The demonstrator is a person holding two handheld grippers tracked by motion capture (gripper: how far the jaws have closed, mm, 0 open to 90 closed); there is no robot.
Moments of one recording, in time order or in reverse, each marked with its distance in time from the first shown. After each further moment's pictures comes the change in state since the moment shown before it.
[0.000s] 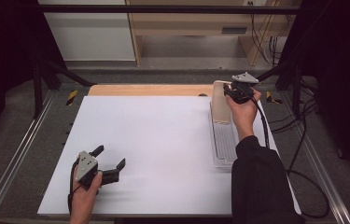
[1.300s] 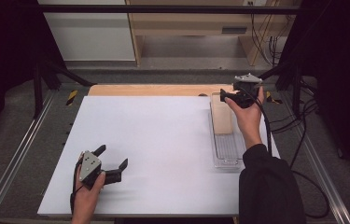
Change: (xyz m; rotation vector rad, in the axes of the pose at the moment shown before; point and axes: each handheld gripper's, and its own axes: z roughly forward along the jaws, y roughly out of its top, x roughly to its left) left arm -0.006 0.001 0.005 0.008 0.004 0.030; right arm 0.005 0.008 -0.030 0.089 -0.013 0.051
